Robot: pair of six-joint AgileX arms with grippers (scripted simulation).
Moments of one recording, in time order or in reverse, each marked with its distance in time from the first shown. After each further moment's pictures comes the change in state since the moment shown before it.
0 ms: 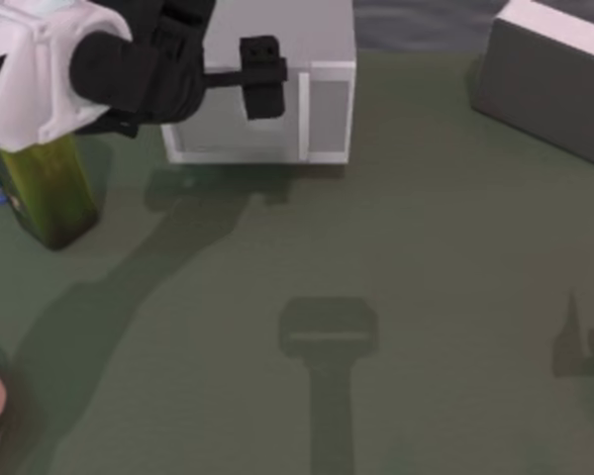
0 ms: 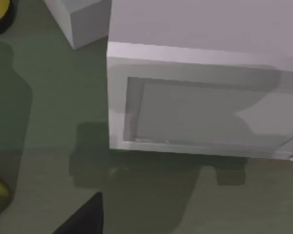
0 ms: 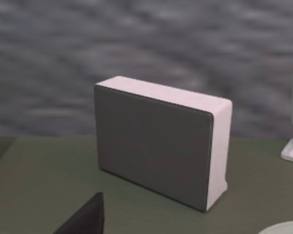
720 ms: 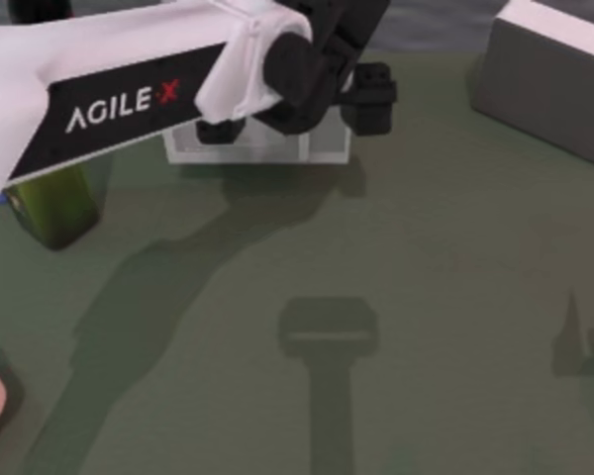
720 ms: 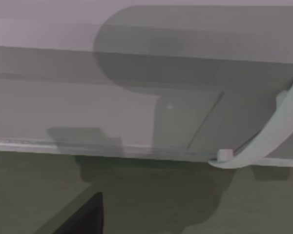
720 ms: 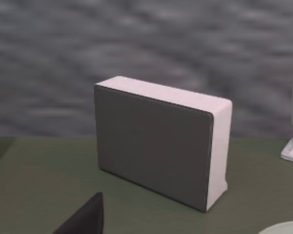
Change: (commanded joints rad) left arm -0.142 0.397 0.356 -0.107 -0.083 -0.126; right arm 0.000 0.000 0.000 0.000 0.000 0.000
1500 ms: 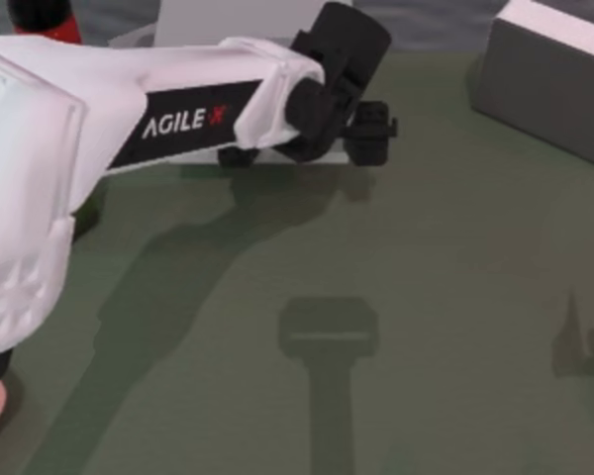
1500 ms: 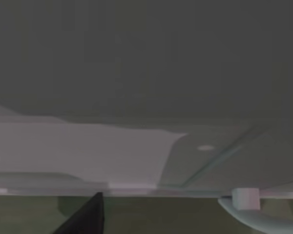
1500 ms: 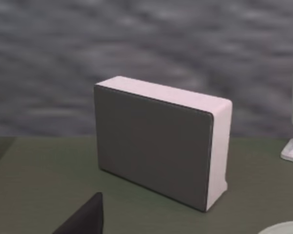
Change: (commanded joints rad) left arm 0.067 0.217 0.100 0.141 0.042 0.061; right arm 0.000 0.000 0.000 0.000 0.000 0.000
